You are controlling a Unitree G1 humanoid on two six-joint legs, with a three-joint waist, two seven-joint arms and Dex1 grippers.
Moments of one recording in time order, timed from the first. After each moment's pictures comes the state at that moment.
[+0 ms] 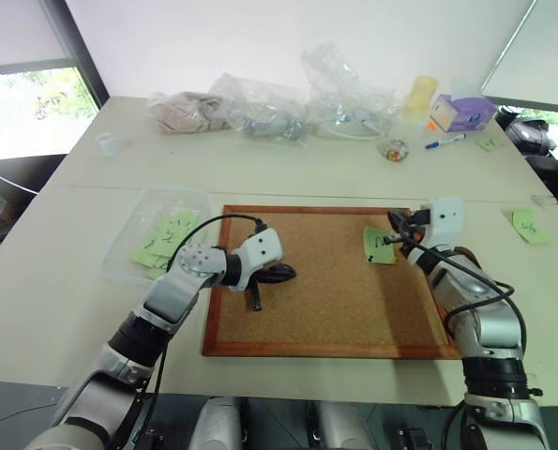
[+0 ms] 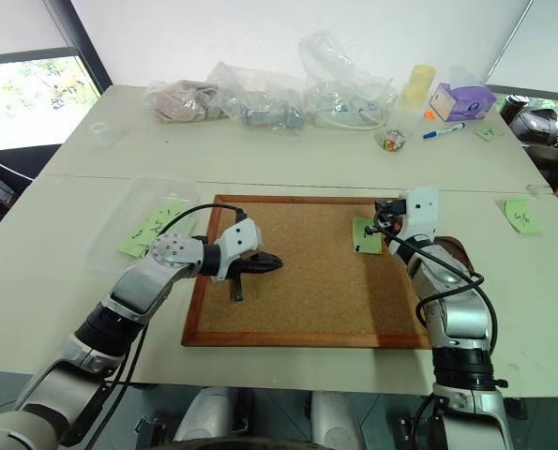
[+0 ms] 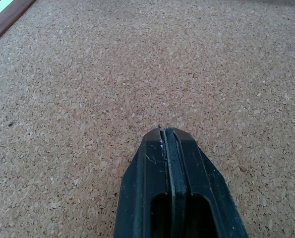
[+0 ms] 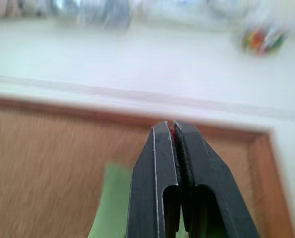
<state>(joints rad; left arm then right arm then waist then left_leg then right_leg) -0.52 0.43 -0.39 0.00 -0.09 0.43 -0.96 -0.28 -0.39 -0.18 -0.07 0.32 0.38 0.29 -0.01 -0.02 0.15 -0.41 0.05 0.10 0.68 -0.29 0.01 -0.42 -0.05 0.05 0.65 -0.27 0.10</state>
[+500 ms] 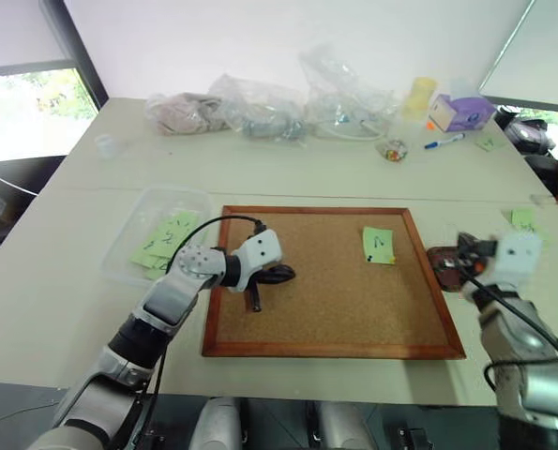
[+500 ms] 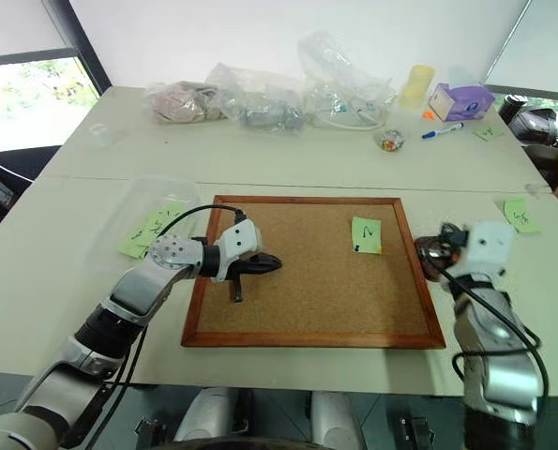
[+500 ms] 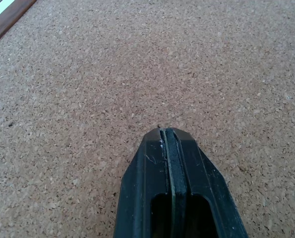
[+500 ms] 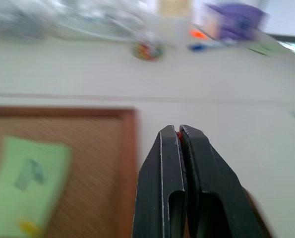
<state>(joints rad) -0.51 0.43 -0.38 0.00 -0.08 0.42 -0.96 0.12 -0.35 -0.41 -0.42 0.30 0.48 0.08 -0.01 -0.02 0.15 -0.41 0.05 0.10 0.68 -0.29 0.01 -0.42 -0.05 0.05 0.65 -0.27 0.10</state>
